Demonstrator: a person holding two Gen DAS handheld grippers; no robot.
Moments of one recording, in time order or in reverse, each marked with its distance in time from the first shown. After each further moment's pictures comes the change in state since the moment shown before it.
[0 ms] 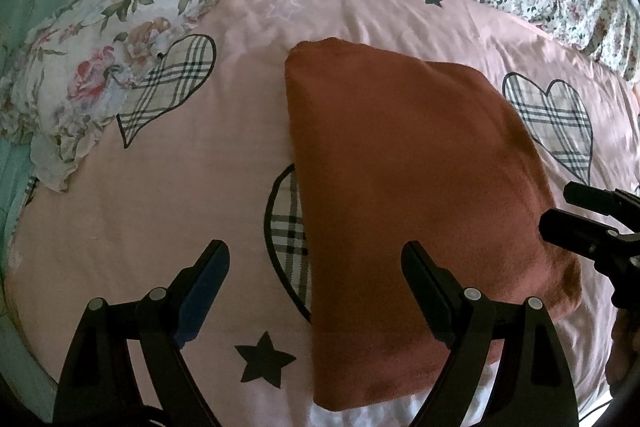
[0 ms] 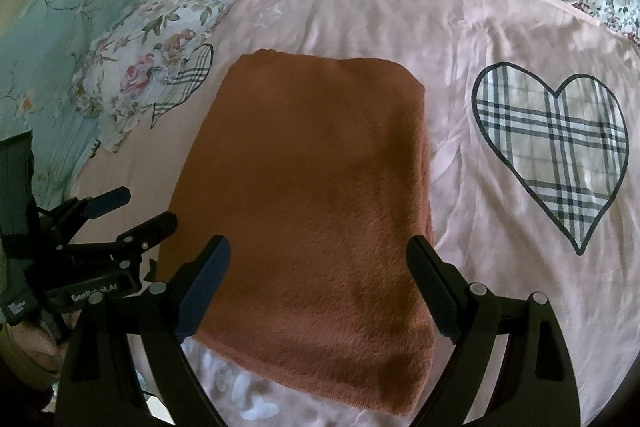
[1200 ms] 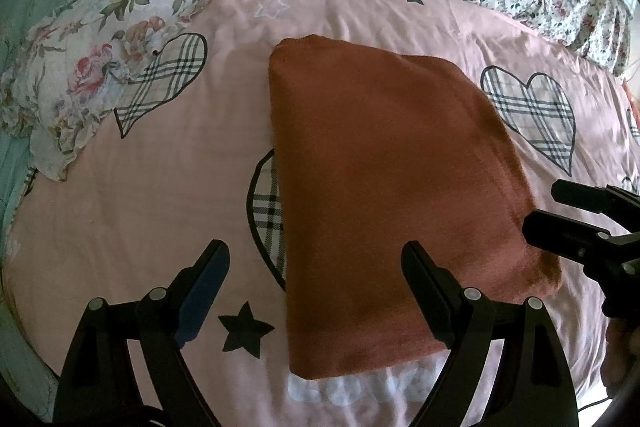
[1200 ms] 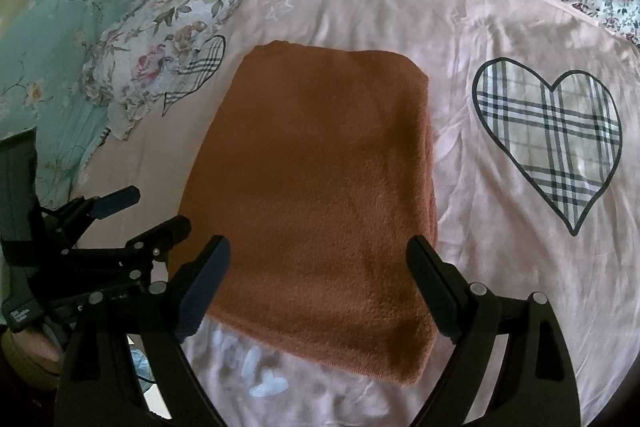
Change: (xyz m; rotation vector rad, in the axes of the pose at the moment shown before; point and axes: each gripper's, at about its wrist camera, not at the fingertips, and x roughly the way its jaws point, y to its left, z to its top) left arm -0.021 -0.014 -0.016 0.001 0.003 -0.026; right arm -0.017 0.007 -0.013 -0.031 0.020 0.015
